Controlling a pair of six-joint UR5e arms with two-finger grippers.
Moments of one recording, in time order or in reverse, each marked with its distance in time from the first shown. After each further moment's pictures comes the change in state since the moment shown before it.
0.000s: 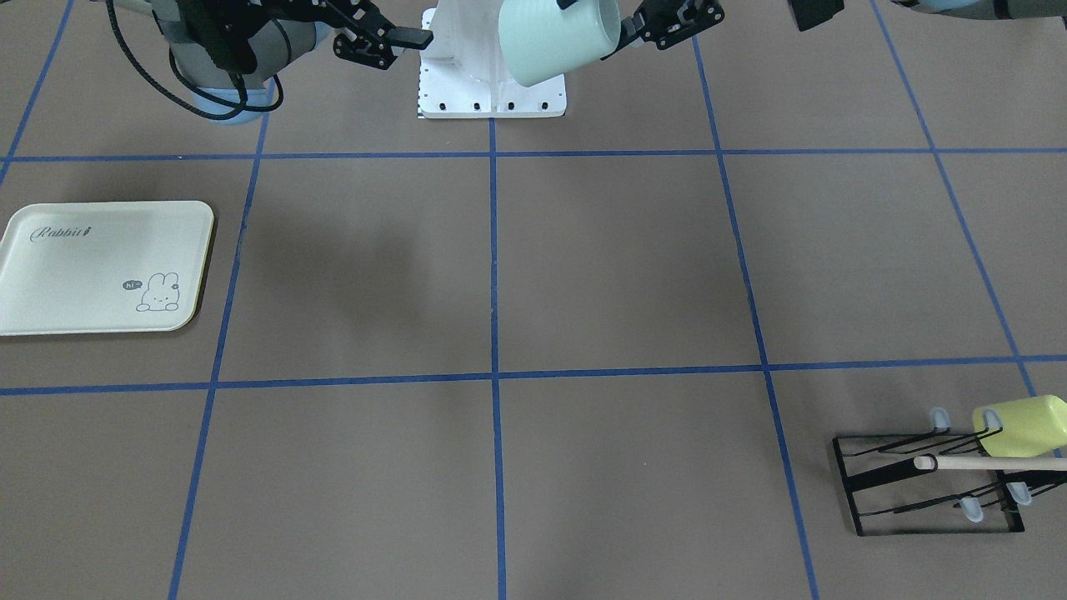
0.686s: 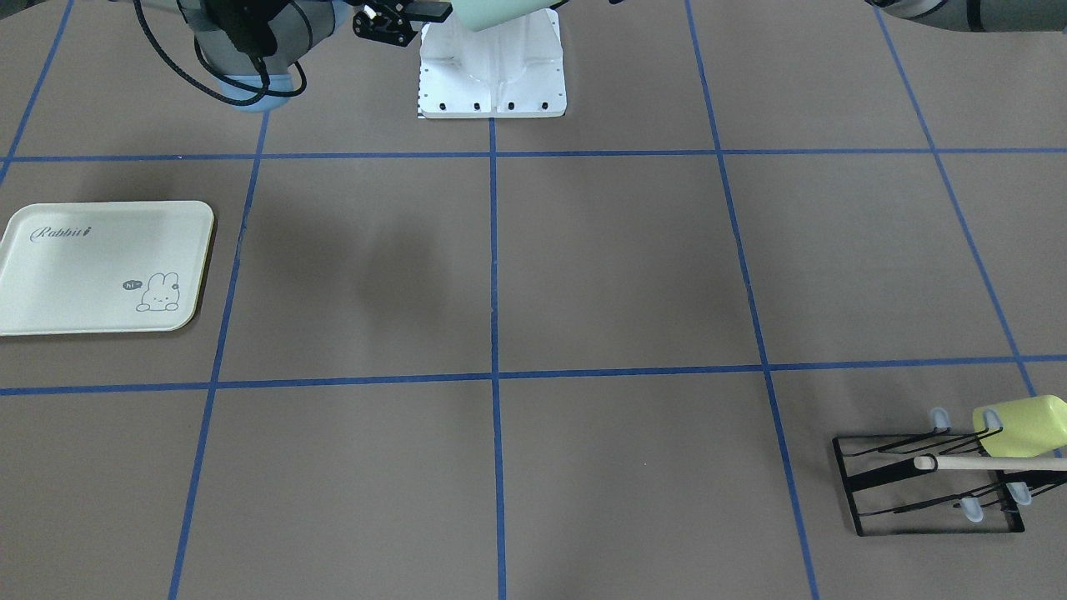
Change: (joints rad) left arm 0.047 -0.053 -0.014 -0.005 0.000 -0.050; right arm -0.017 0.022 0.013 0.003 -0.031 -0.001
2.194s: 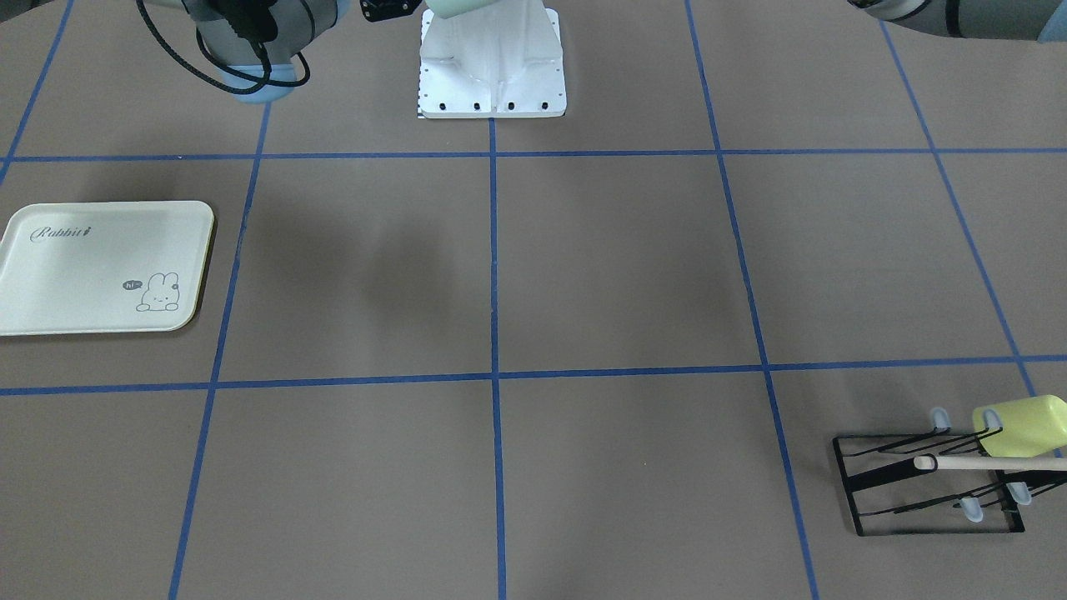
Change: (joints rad) left arm 0.060 -0.028 0.009 -0.010 0.067 -0.013; right arm -0.006 0.007 0.021 -0.004 -0.003 -0.003
